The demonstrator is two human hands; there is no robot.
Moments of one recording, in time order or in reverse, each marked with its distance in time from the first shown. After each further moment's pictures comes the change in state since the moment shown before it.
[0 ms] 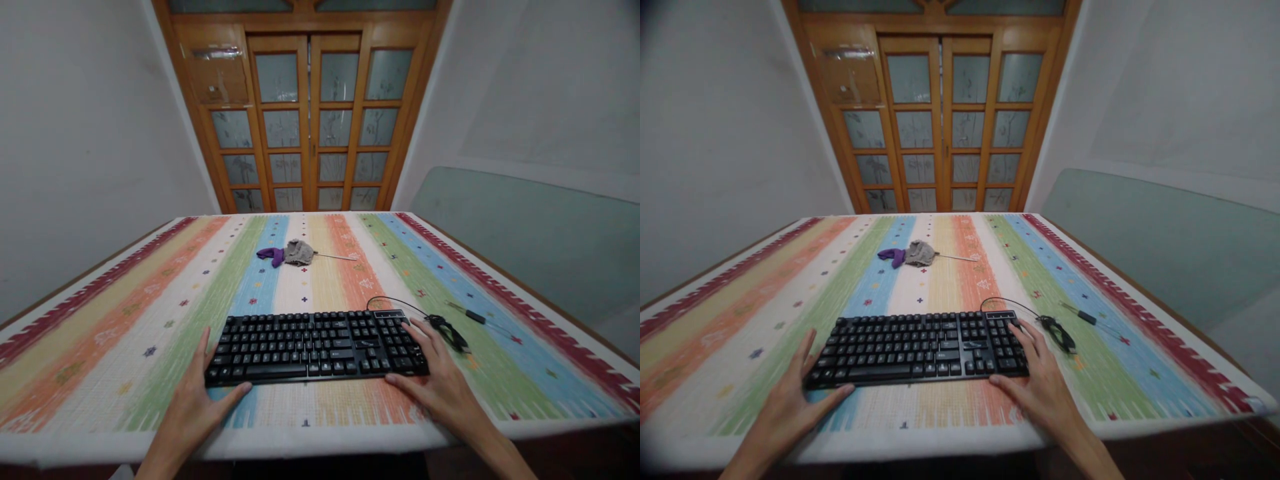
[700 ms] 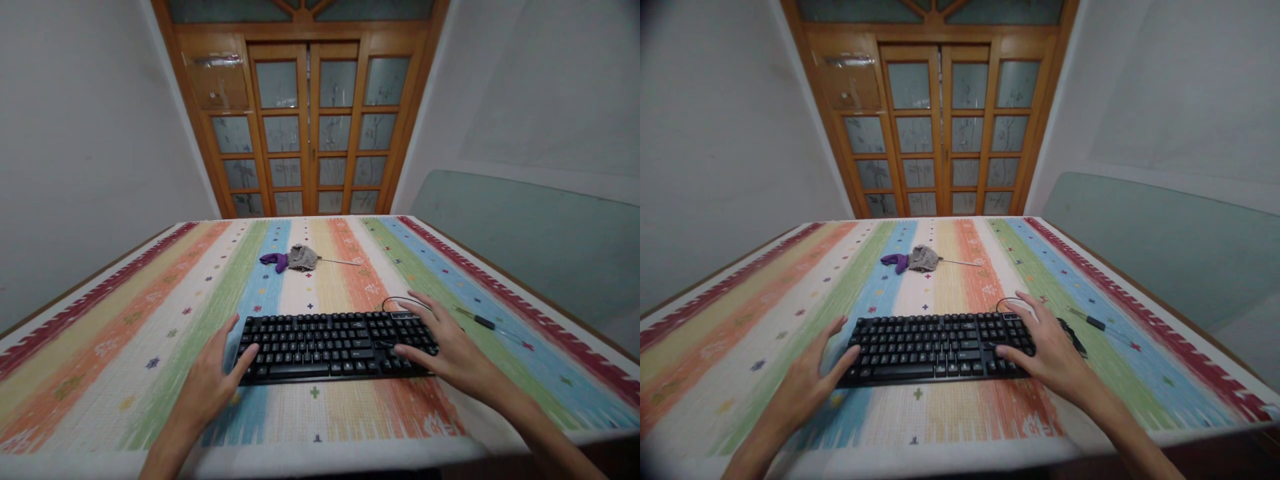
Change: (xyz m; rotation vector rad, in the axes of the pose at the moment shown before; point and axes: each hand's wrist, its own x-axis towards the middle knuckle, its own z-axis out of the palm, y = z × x) left_hand 0.047 0.023 -0.008 -0.023 0.017 0.147; right_hand 0.072 -0.007 -0.034 -0.032 -0.135 -0.085
